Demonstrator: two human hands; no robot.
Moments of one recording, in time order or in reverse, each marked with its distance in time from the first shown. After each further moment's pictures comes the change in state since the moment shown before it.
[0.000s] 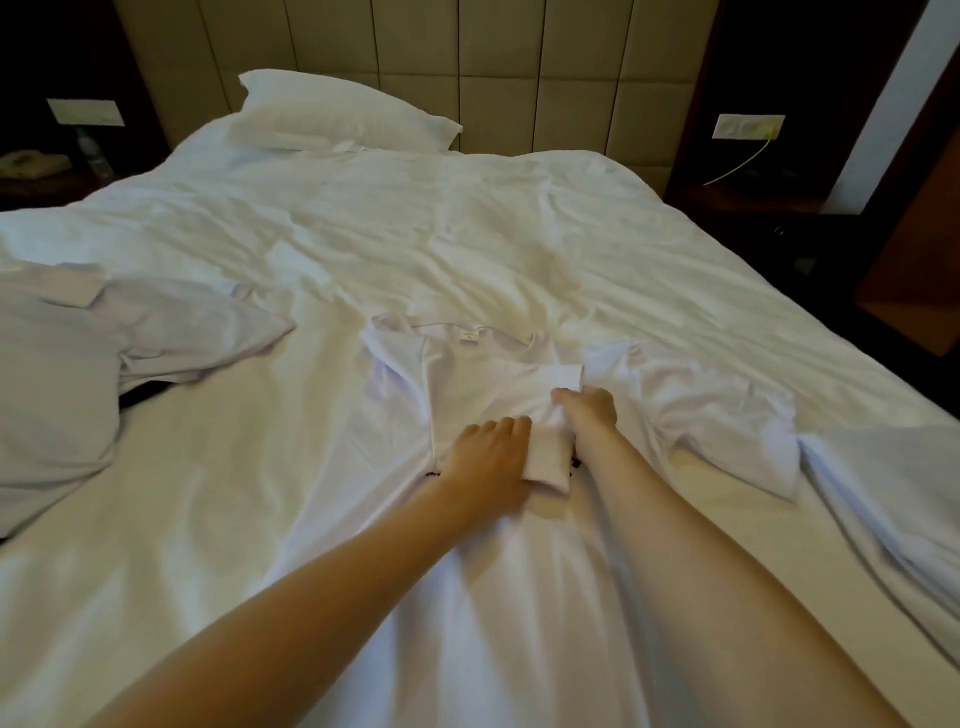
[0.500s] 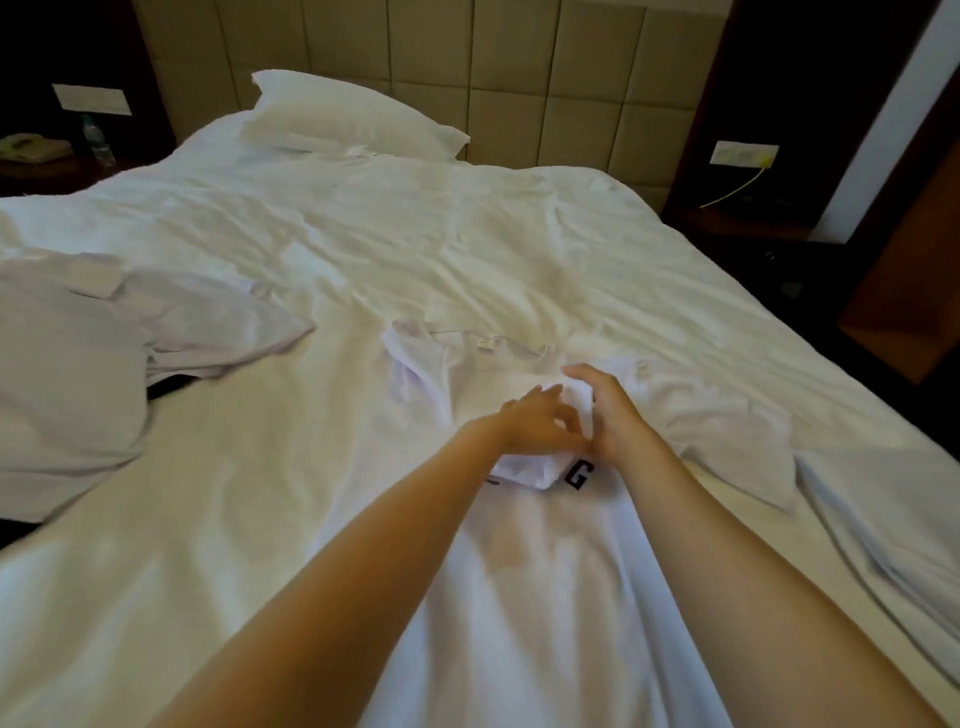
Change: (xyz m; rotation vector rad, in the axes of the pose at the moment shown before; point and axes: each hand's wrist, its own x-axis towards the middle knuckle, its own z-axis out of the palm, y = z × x) left_hand 0.039 -0.003 -0.035 -0.583 -0.265 0.003; right_hand -0.036 -0.030 -0.015 0.381 -0.364 0.253
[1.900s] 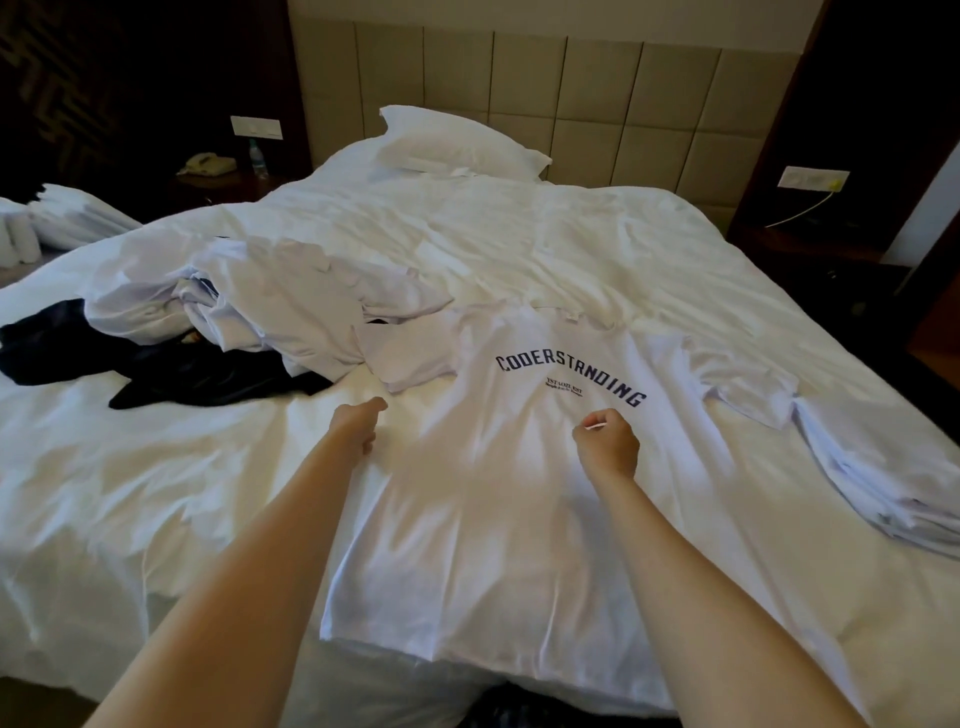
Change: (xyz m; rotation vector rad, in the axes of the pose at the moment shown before) left_hand -0.328 -0.135 -0.027 -1.005 0.798 -0.745; right_hand -0.201 0.142 0.061 -0.639 0.372 -0.485
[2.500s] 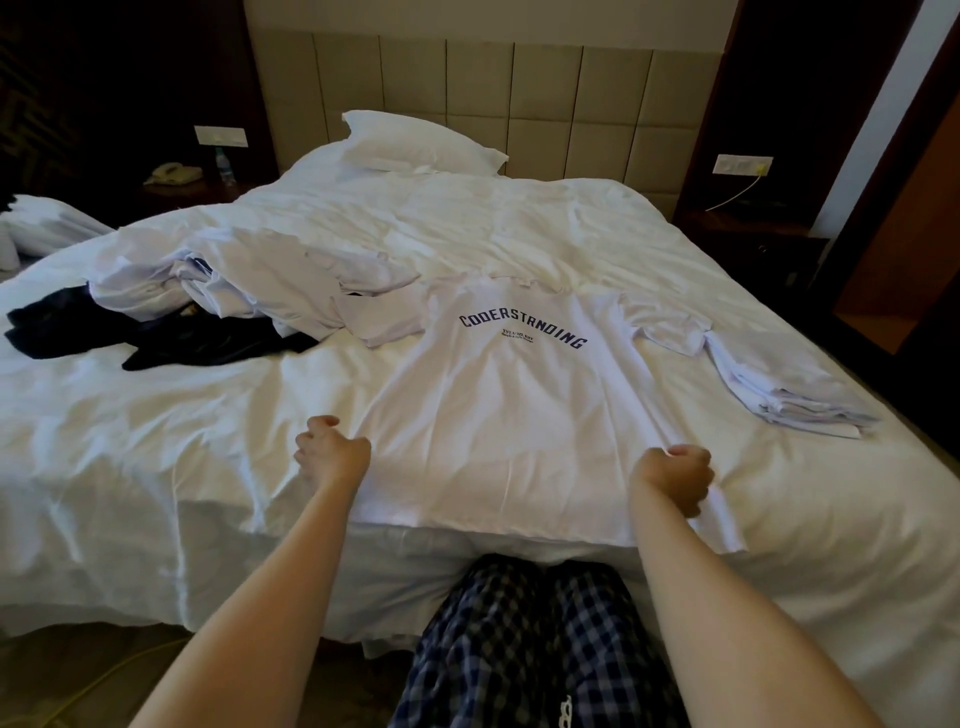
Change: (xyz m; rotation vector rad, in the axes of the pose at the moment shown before) left_hand -0.128 -0.099 -0.019 0.391 0.312 0.257; right_hand -0.114 0.086 -0.116 0.169 0.553 0.379
